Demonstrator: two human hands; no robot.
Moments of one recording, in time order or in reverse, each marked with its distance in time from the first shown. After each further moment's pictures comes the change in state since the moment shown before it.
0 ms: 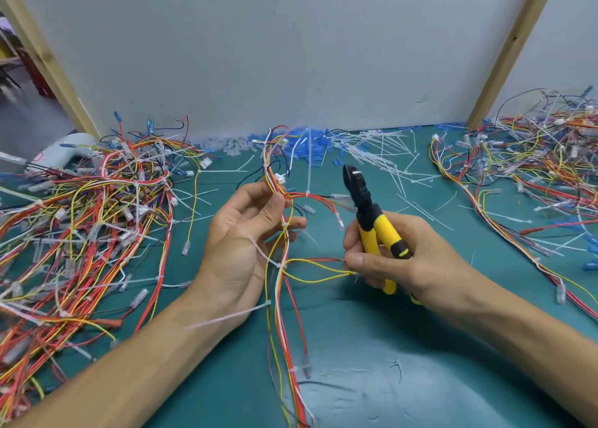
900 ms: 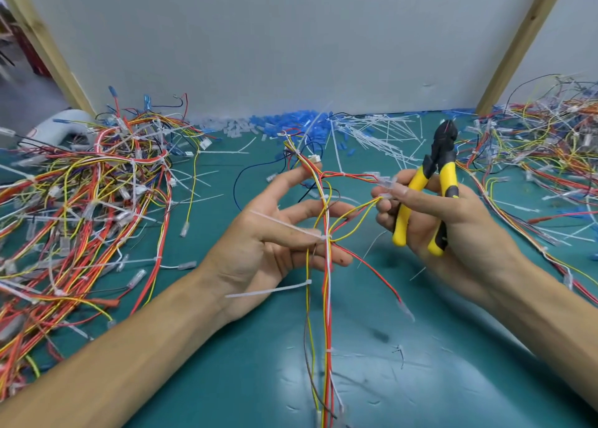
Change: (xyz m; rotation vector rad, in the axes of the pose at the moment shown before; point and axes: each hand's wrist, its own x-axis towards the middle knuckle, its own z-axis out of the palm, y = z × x) left_hand -0.011 0.005 0.000 0.026 -0.427 -0.269; right_hand 0.011 0.000 -0.016 0.594 0.292 0.013
